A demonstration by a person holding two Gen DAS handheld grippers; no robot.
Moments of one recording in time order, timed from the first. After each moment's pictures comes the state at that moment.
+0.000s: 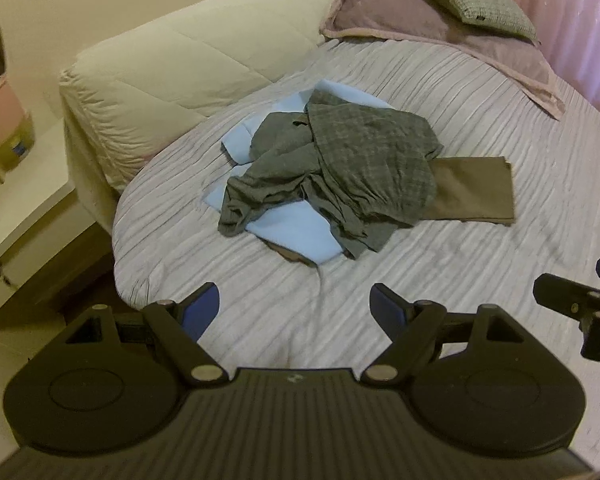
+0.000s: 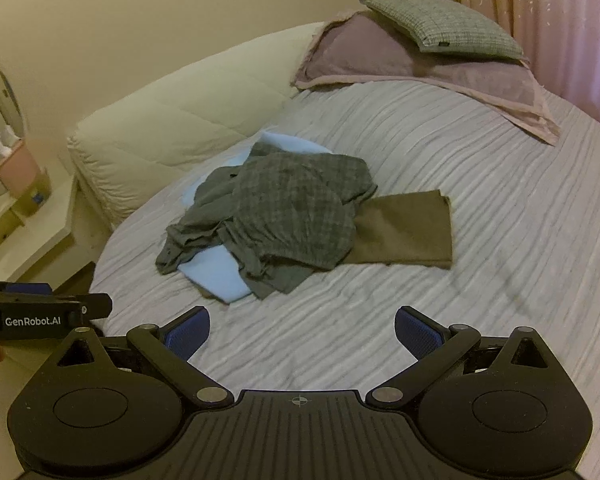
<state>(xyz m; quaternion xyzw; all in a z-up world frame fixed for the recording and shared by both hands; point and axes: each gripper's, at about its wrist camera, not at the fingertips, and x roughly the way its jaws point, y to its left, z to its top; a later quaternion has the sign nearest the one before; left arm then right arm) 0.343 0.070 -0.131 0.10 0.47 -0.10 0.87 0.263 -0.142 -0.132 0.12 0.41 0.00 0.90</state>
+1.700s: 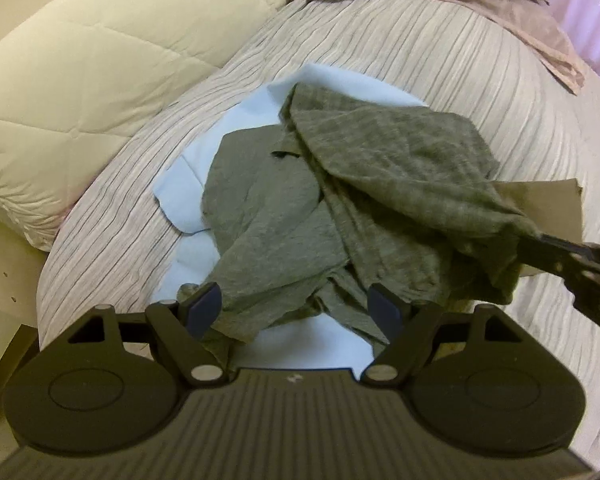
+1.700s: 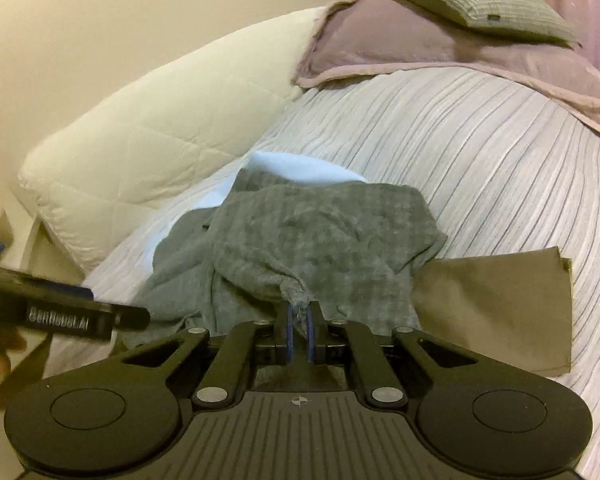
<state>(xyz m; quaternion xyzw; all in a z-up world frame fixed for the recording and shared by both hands) 0.558 0.040 -0.235 0.14 0.51 -0.18 0.83 0.470 -0.141 -0.245 0.14 0.40 0.01 0.90</state>
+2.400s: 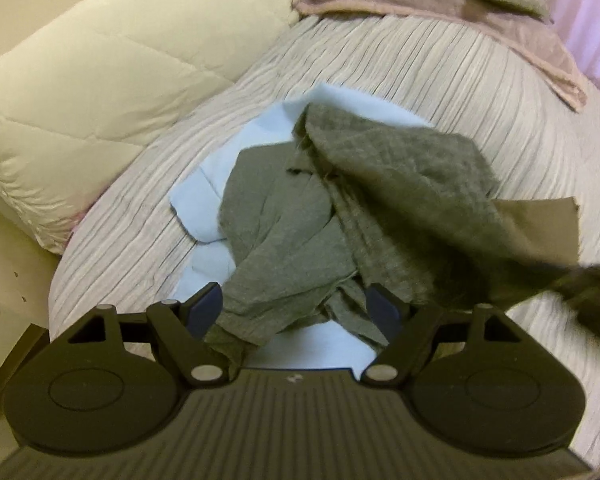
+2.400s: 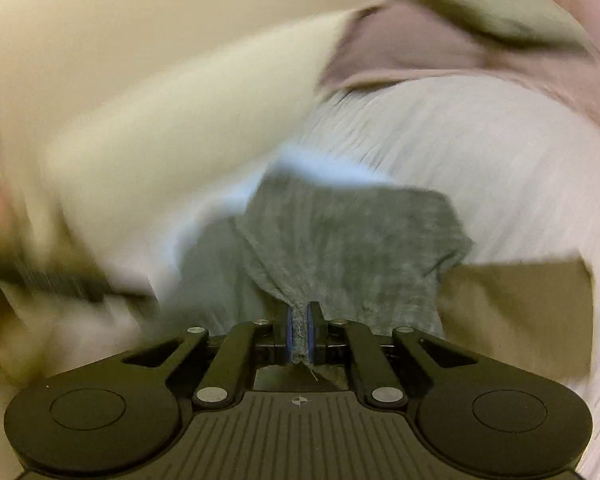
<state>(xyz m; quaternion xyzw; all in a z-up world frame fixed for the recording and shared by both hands) 0.552 0.049 -0.210 0.13 0.48 -0.18 0.85 0.437 -0.165 -0.225 0.24 0.34 0.03 0.91</state>
